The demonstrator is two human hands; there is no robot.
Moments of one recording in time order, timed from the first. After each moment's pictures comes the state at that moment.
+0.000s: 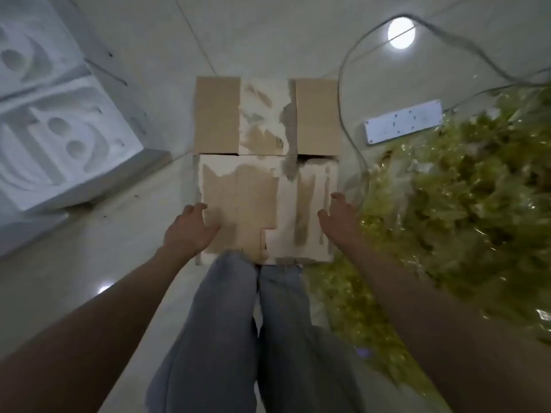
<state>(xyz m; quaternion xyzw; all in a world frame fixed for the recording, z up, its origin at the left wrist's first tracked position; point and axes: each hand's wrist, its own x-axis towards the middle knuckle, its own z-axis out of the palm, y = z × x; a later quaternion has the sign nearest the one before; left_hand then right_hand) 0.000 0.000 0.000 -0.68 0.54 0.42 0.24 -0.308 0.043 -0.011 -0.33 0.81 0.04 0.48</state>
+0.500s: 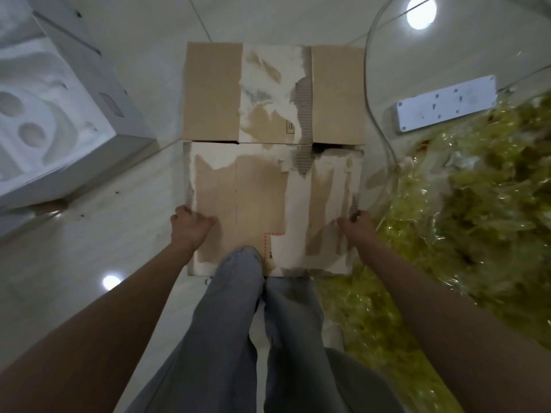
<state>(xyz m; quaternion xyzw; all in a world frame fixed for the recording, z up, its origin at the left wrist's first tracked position) 0.001 0.011 -0.110 -0.83 0.29 0.47 0.11 -0.325 0.068 -0.118 -0.10 0.85 -0.04 0.52</state>
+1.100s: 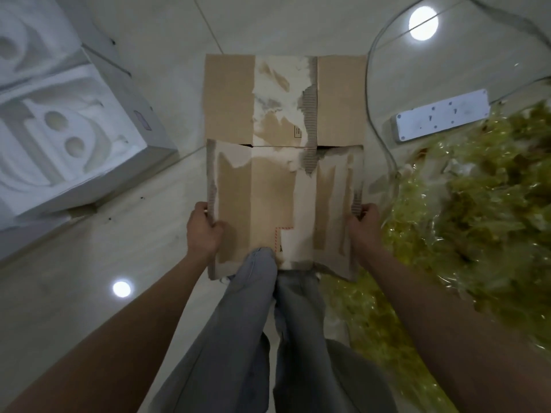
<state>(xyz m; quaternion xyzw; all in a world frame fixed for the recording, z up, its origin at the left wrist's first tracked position) -0.002 0.012 -0.061 -0.81 0.37 0.45 0.02 -0.305 0.055 -0.074 -0.14 0.87 -0.13 0.46</state>
